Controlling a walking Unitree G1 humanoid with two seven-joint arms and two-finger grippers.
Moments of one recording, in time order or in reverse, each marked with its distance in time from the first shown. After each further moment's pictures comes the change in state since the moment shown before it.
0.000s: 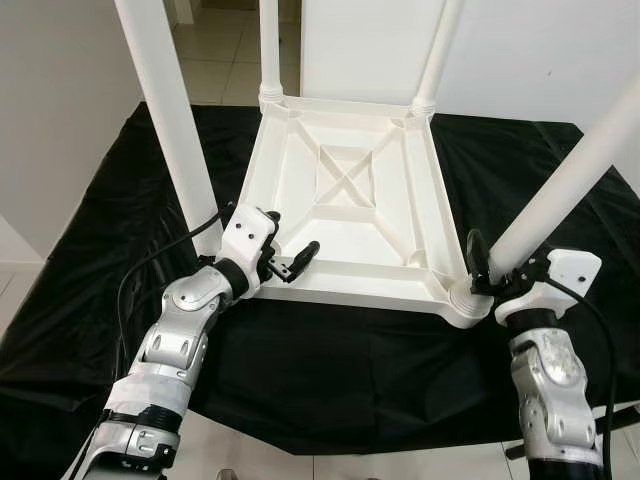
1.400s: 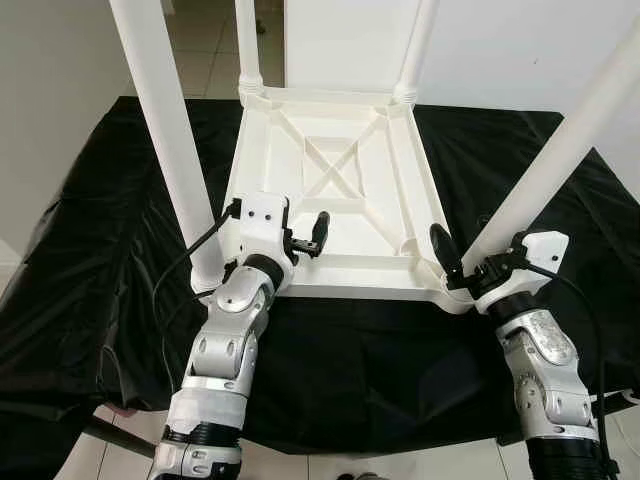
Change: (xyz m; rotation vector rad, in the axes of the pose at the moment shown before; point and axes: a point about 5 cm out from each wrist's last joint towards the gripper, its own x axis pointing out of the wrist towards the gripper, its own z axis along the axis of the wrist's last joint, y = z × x) left arm 0.018 -0.023 0.016 -0.254 -0.009 0.344; right arm 0.009 0.029 0.002 0.101 -0.025 0.274
